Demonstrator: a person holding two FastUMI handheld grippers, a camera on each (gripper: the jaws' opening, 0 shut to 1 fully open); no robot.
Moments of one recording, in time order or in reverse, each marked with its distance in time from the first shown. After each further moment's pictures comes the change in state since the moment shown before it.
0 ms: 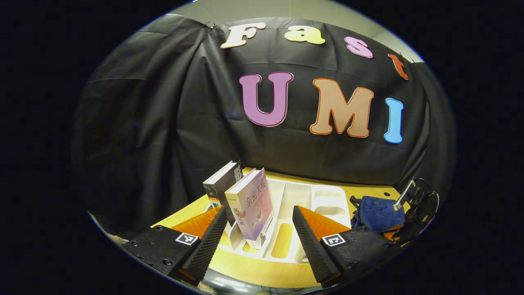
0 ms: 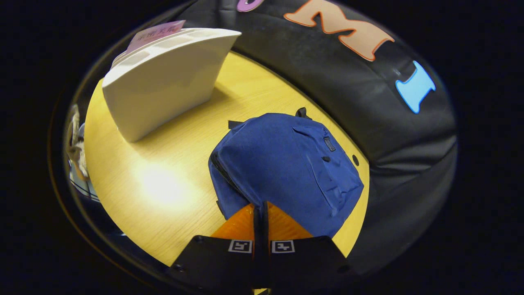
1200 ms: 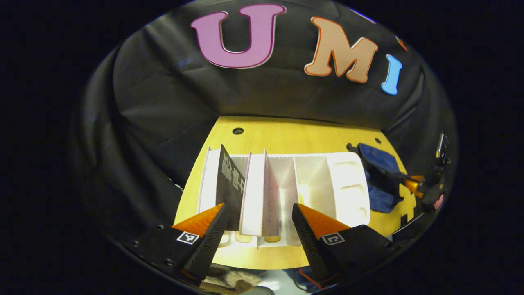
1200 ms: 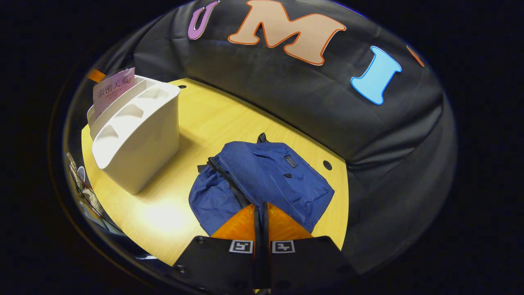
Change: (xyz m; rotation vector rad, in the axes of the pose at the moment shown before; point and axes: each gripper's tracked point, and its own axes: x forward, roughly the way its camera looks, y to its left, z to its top) left arm 0.113 0.040 -0.004 0.222 0.642 -0.243; right arm -0.053 -0.073 0.060 0.194 -0.099 -0.099
